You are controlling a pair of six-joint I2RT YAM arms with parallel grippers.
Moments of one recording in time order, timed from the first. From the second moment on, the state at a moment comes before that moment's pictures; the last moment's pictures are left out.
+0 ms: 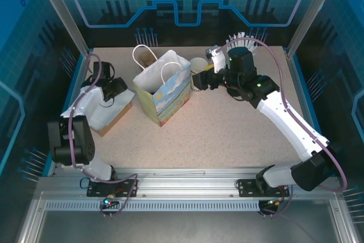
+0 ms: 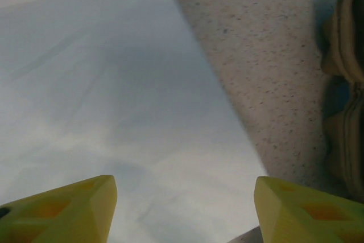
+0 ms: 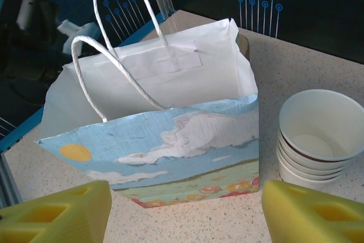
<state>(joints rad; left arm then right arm) 0.12 1.62 1.14 -0.50 -0.01 -0.53 0.51 1.37 1.40 -0.52 -0.32 0.11</state>
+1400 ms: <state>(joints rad) 0.12 1.93 1.47 -0.67 -0.11 -0.43 0.51 1.38 1.40 -0.54 -0.29 0.11</state>
